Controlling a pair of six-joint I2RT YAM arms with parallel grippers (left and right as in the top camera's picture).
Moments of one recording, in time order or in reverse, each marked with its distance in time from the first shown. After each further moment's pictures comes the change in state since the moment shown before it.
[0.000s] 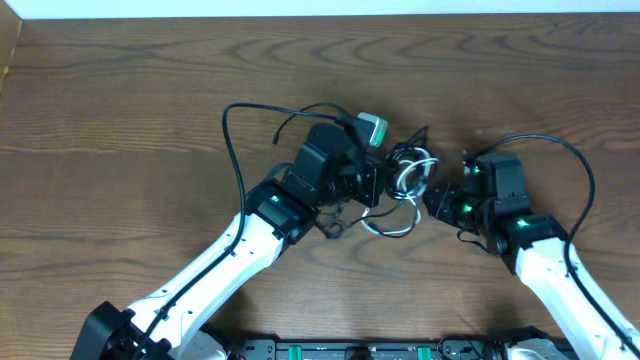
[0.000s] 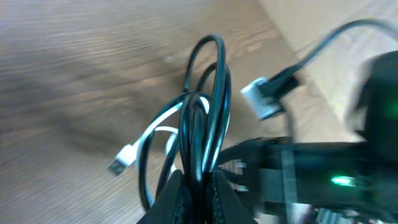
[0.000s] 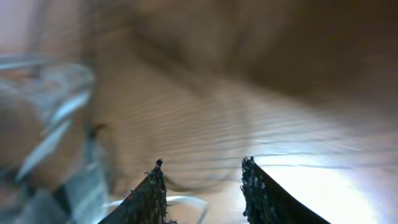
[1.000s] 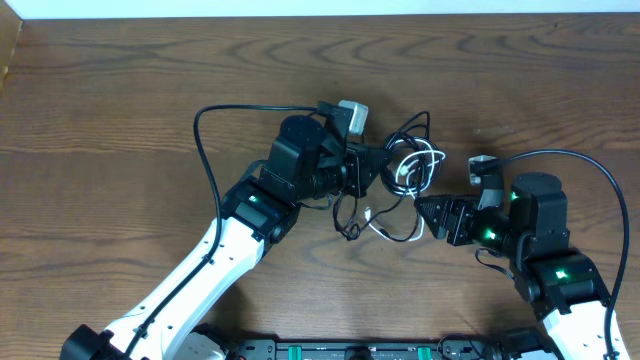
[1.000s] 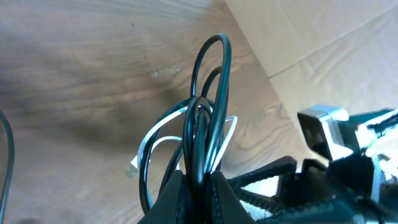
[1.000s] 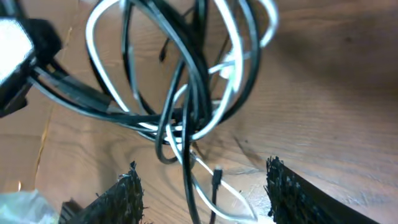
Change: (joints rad) left arm 0.077 -0.074 0.000 0.005 0.098 -0.135; right arm -0.033 -0.374 -0.001 -0.077 -0.294 -0.237
